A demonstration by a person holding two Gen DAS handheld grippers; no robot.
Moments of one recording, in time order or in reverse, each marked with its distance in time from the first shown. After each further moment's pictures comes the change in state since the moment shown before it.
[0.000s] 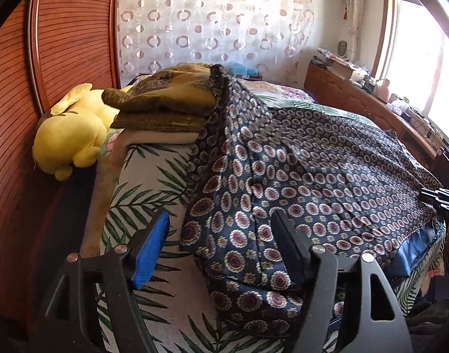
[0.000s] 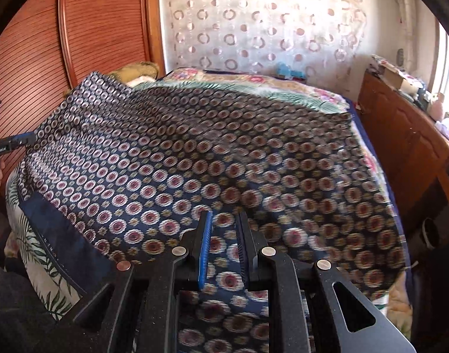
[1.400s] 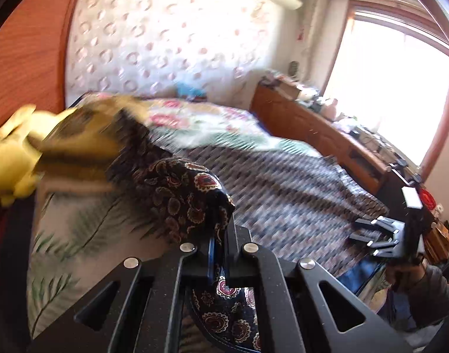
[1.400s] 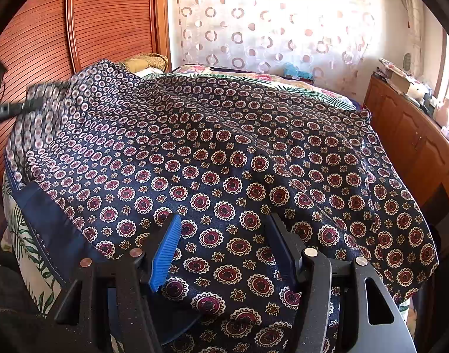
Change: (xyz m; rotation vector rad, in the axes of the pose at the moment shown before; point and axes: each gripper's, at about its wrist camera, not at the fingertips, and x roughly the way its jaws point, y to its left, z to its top) left arm -0.009 -0.070 0.050 0.028 -0.104 -0.311; right arm 0.032 0.008 -0.009 -0.014 -0.015 -0.008
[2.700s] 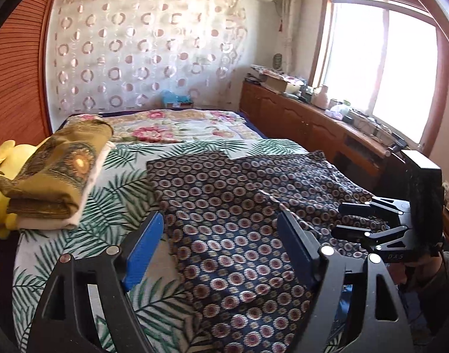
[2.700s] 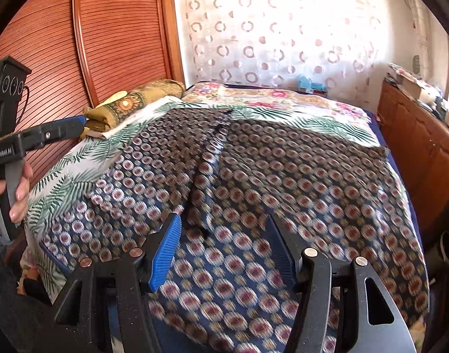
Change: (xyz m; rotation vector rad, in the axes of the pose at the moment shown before) left arm 0.032 -0.056 0.019 0.115 -0.004 0.038; right arm 0.003 0.012 0.056 0.014 -0.060 0.106
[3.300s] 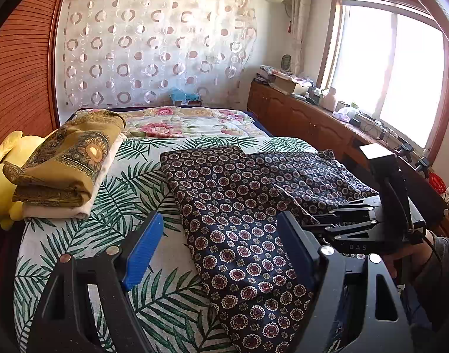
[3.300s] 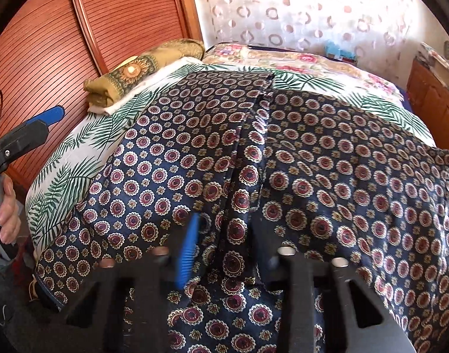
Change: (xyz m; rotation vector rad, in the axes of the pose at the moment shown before) left arm 0.002 0.015 -0.015 -0.028 0.005 0.017; right arm 0.099 0.009 0.042 -0.013 0.211 0.104
